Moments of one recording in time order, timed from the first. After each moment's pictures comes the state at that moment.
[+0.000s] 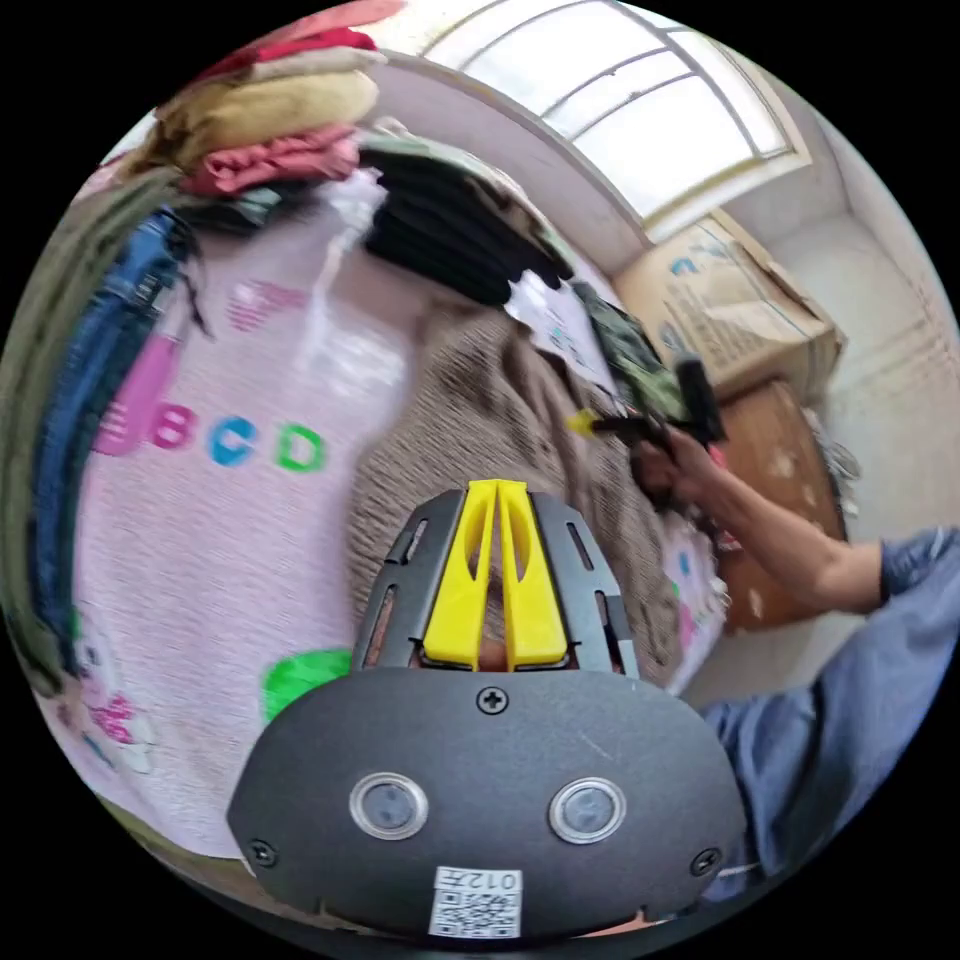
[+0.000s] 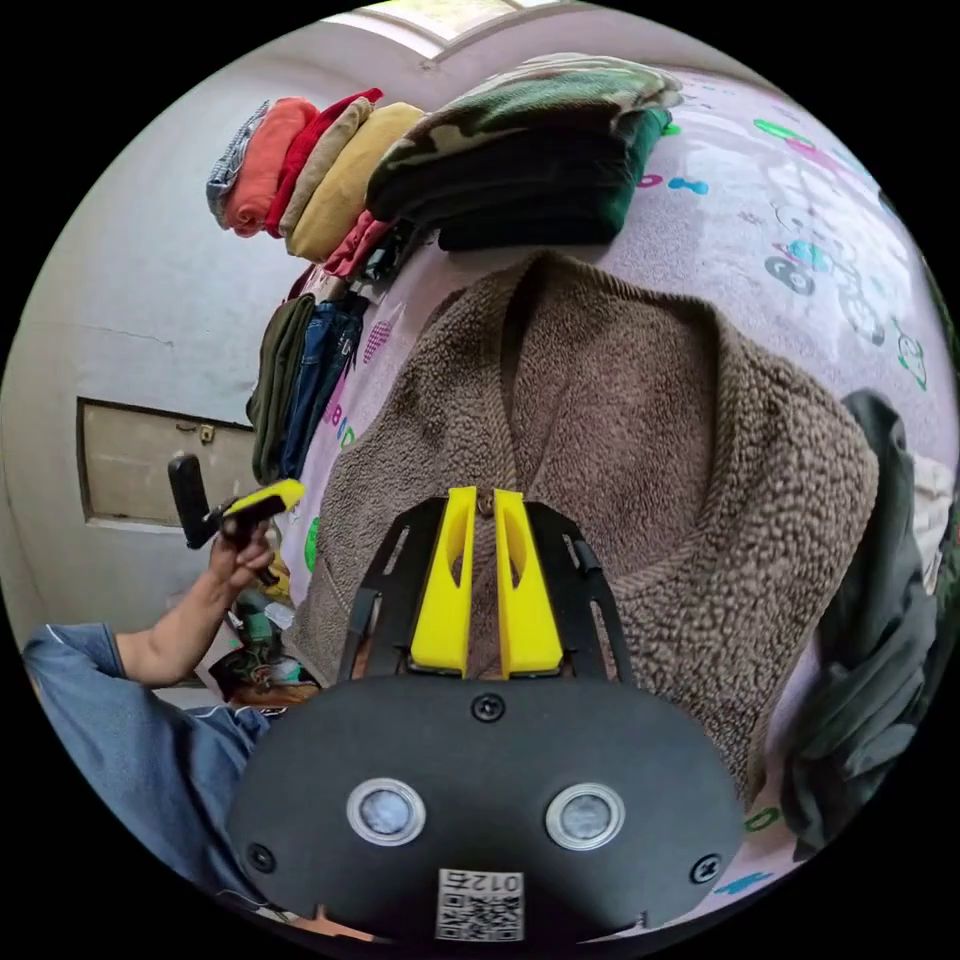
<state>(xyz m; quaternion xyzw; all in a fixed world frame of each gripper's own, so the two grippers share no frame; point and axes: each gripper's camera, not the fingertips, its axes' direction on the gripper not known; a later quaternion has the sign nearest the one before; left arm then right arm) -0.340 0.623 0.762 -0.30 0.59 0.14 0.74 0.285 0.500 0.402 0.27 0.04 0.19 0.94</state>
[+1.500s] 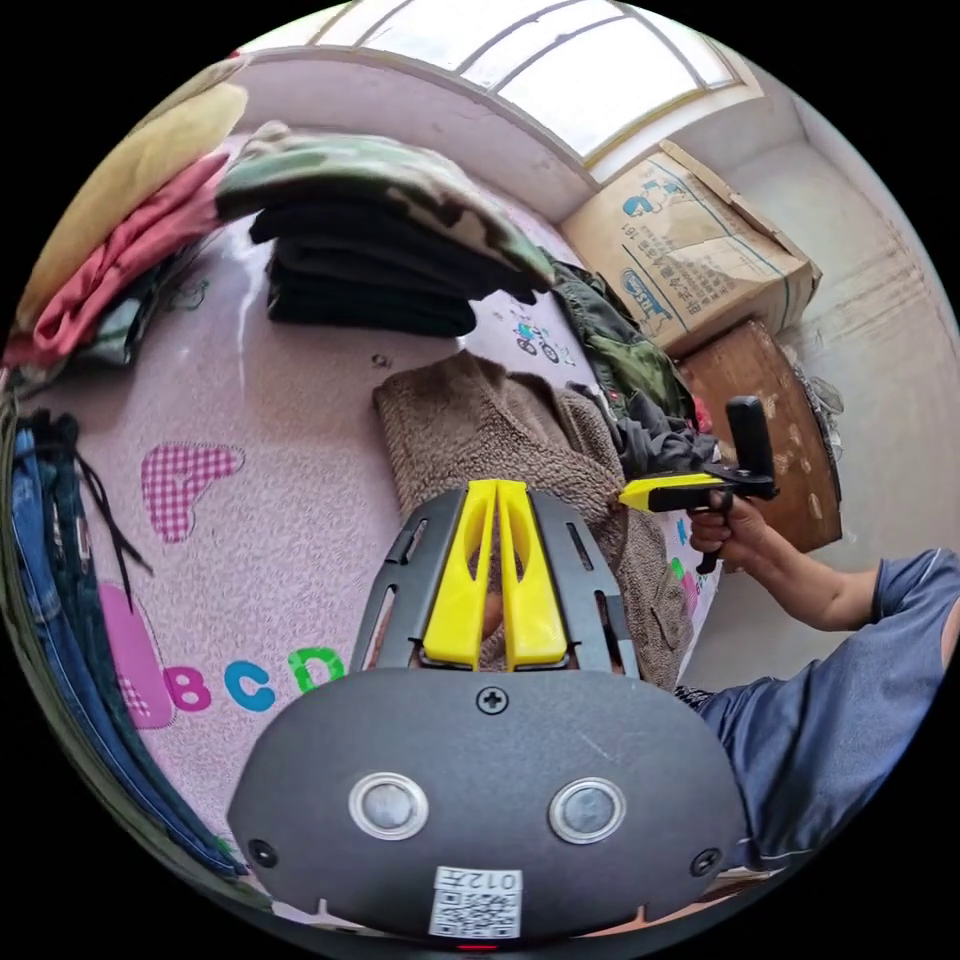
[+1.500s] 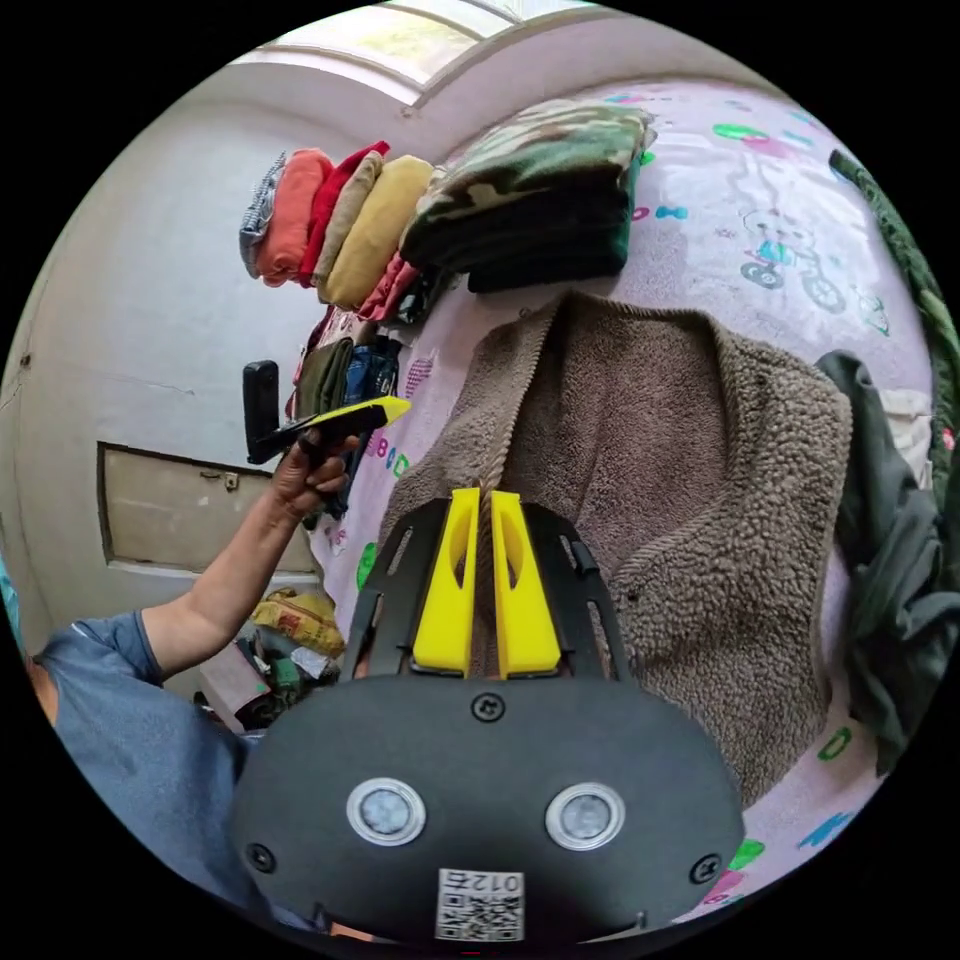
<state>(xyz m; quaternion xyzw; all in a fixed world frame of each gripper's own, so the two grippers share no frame) -0.227 0.573 0.782 -0.29 0.63 0.26 0.67 0.189 0.536 0.351 0.33 0.05 0.22 0.92</state>
